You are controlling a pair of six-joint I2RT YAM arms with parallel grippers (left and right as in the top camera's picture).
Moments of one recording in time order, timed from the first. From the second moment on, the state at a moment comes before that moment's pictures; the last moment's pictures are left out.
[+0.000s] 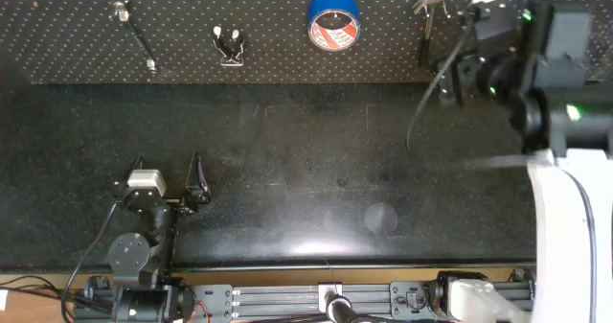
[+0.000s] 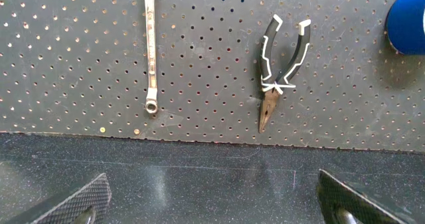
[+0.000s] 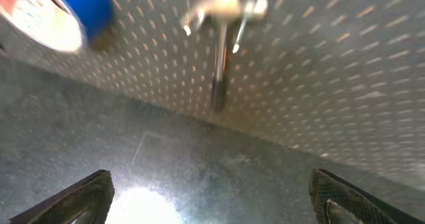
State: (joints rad) left arm -0.02 0.01 0.01 -0.07 0.00 -0.10; right arm -0.07 1.32 1.53 -1.01 -0.20 -0.31
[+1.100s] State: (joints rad) left arm -0.02 0.01 0.01 -0.07 0.00 -0.10; right arm -0.06 0.01 0.01 -0.06 -0.11 0.16
